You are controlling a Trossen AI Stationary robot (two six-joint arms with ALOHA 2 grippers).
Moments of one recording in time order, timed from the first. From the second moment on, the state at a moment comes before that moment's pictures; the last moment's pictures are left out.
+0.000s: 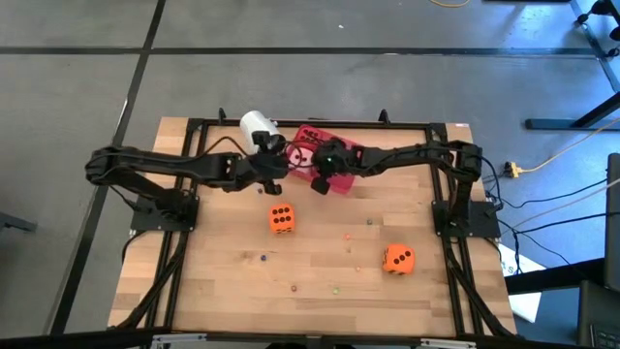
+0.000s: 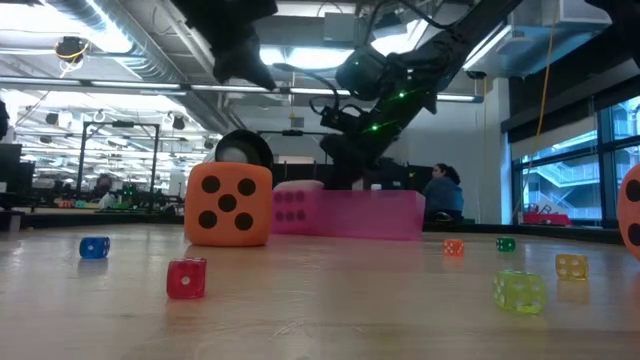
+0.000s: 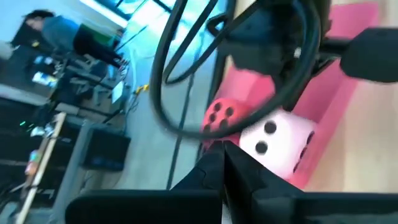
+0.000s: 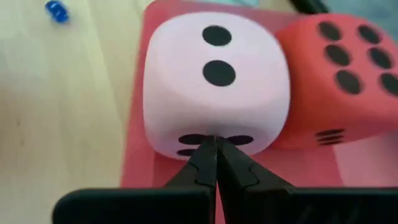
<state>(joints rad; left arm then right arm) 0.08 1.26 1.02 -0.34 -0.72 0.45 -0.25 1.90 1.15 -0.04 0.17 -0.01</state>
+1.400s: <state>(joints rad) 0.08 1.25 1.02 -0.42 -0.76 0.38 -0.32 1.97 1.15 0.04 0.09 -0.03</state>
